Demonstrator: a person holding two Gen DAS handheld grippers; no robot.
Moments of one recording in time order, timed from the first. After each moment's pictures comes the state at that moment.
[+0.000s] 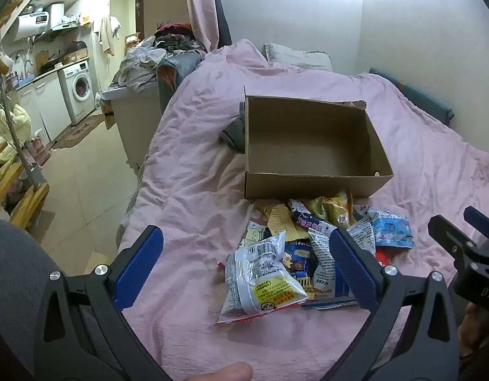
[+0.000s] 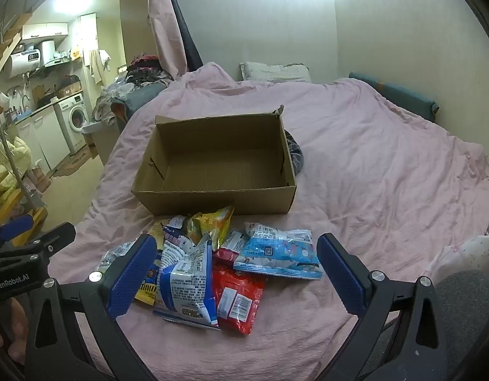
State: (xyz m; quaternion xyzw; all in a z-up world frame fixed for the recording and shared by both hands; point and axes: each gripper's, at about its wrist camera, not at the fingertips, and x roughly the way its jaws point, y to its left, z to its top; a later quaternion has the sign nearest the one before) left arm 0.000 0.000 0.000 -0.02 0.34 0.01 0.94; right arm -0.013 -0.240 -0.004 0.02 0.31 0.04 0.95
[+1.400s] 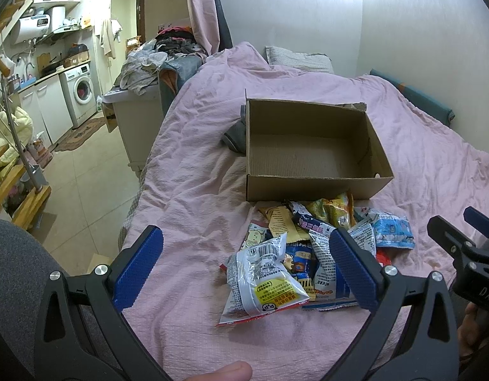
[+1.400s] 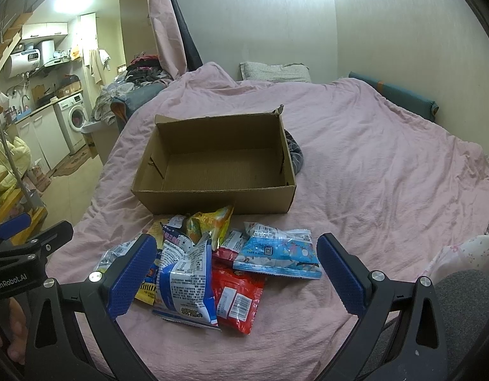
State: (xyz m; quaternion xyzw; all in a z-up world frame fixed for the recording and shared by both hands) left arm -0.002 -0.001 0.001 -0.02 0.33 0.01 0.94; right arm -0.014 -0.242 -0.004 0.02 0.31 0.04 0.95
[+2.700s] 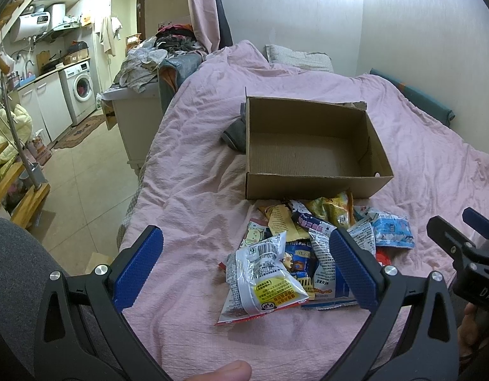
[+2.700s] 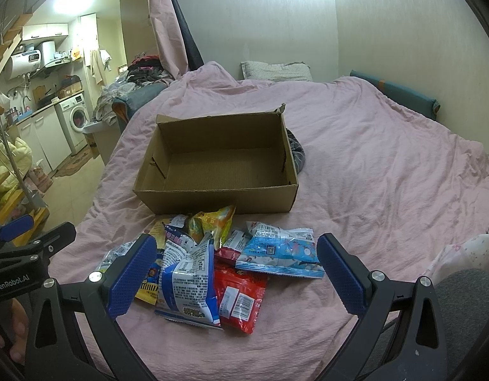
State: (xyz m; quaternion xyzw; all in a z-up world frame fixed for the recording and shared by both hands) left arm -0.002 0.001 0.001 -0.02 0.33 0.01 0.94; right arm -0.015 -0.242 -0.004 0.02 0.31 0.05 0.95
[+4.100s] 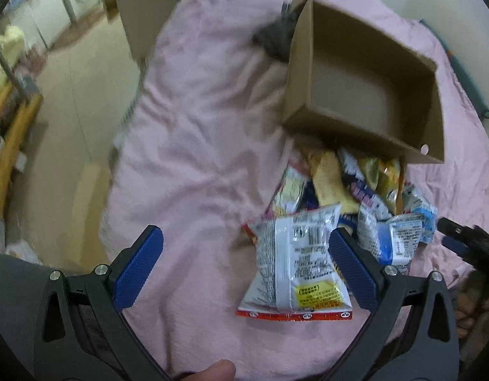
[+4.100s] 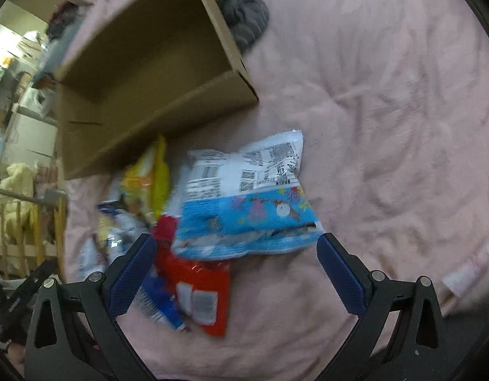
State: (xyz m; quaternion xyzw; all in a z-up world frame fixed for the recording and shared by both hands) left arm 0.096 0.057 -0.054 -0.12 0.59 0.03 0.80; right arm 0.128 -0.322 -0.098 0.19 0.61 0.04 0.77
